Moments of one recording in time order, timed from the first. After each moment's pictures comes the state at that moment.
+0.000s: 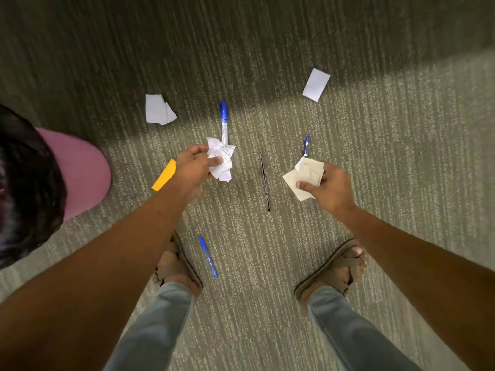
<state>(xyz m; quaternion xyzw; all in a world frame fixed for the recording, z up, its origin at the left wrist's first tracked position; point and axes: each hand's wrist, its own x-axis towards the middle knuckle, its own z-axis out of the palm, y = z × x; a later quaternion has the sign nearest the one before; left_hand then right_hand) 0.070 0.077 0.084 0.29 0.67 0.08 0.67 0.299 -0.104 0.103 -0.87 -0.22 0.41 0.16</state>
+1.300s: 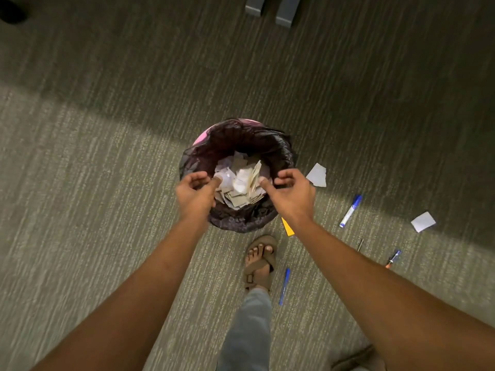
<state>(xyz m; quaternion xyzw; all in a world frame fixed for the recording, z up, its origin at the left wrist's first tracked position) -0.296 0.154 0.292 0.11 0.79 0.38 0.48 -0.110 0.161 0.277 -0.77 -0.41 0.44 0.24</state>
